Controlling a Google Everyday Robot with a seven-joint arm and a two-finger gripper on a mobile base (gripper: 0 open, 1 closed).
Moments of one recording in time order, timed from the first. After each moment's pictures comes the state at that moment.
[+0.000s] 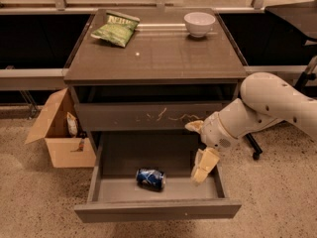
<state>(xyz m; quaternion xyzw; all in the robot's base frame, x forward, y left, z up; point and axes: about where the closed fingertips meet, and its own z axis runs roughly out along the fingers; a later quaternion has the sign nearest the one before) 0.479 -0.096 0.710 -0.63 0.70 0.25 0.21</state>
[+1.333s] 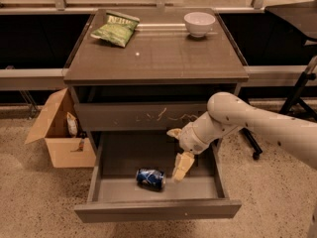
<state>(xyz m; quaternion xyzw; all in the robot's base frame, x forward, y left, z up) 0.539 -0.052 0.601 -0.66 0.67 0.26 0.21</state>
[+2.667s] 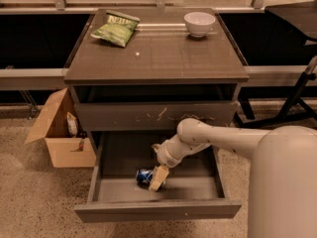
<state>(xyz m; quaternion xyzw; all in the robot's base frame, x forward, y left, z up) 0.576 0.018 0.468 -0.65 0.69 0.24 0.21</state>
